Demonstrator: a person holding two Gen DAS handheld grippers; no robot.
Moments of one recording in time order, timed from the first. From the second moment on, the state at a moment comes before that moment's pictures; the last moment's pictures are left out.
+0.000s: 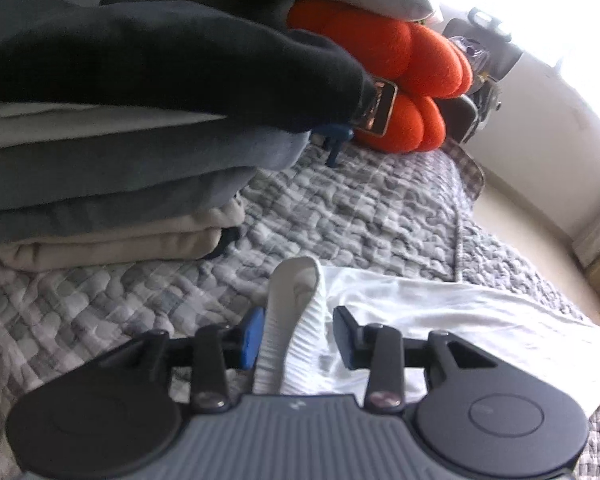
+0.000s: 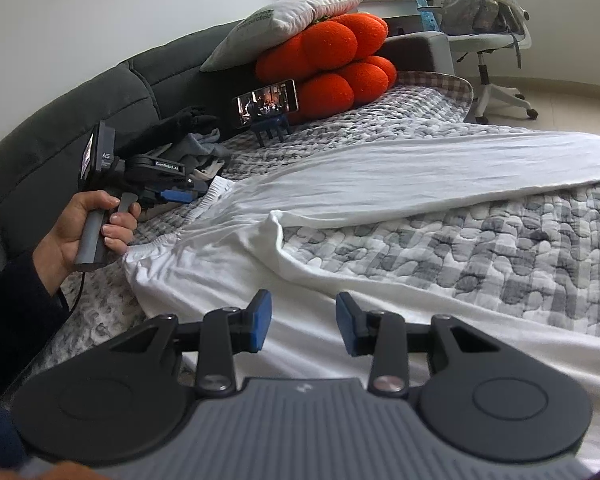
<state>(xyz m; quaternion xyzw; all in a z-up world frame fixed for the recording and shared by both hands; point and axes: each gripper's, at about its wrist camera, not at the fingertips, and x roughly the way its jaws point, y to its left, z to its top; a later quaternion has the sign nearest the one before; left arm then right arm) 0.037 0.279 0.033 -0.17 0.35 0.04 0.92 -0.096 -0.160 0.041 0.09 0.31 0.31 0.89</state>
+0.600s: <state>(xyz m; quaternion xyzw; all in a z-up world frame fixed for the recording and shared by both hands) 0.039 0.247 0.024 -0.05 0.36 0.03 0.93 -0.100 -0.163 0.042 0.11 0.27 0.31 0.90</state>
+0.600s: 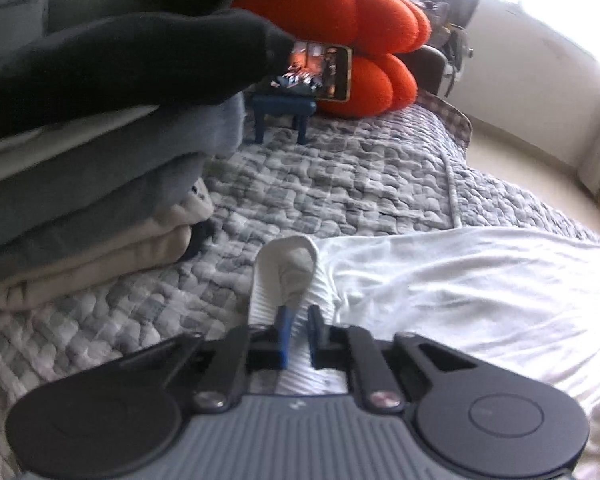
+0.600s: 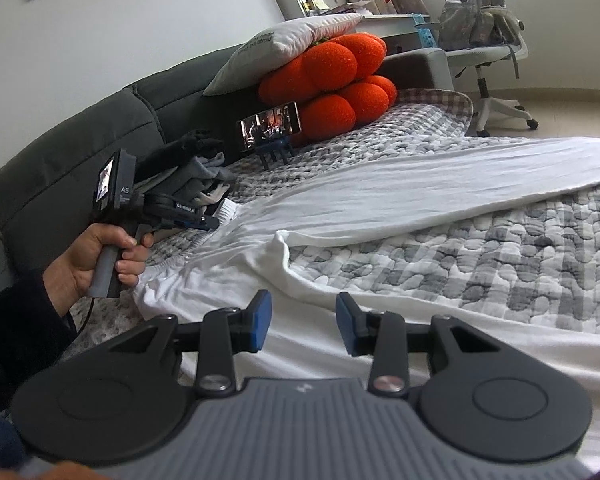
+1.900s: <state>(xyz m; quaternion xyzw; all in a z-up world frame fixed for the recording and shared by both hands) 0.042 0.264 0.036 -0.06 0.35 0.03 0.94 -0.105 -0.168 0.037 0.13 0.25 0.30 0.91</state>
